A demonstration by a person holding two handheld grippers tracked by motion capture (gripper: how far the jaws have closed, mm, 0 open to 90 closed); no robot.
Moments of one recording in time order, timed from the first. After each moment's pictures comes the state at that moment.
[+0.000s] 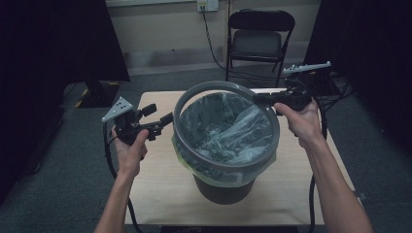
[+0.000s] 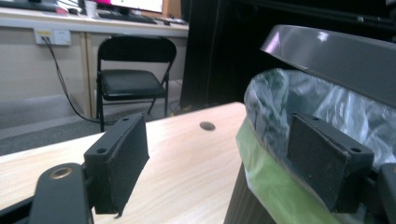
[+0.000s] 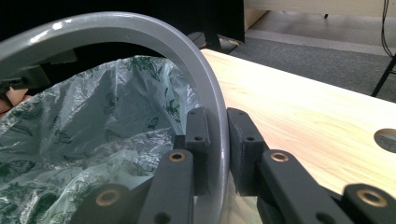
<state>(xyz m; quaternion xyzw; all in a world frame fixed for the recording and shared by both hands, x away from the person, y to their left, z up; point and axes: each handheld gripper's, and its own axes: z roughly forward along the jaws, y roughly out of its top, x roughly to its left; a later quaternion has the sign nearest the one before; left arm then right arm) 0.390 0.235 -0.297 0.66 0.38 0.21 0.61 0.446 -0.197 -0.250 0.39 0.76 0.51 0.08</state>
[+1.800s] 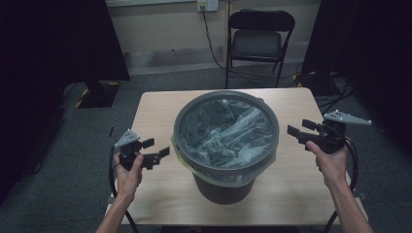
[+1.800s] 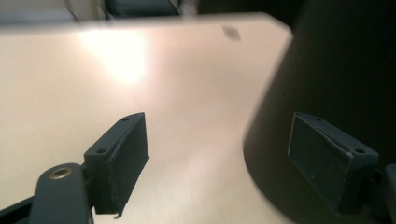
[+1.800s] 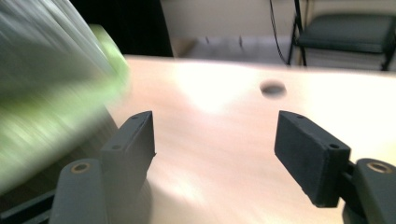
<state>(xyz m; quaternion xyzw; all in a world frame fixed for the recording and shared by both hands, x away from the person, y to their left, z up) 0.375 0.257 -0.416 0.74 0.43 0.14 0.50 0.390 -0.293 -0.360 0.48 0.68 0.51 0.21</state>
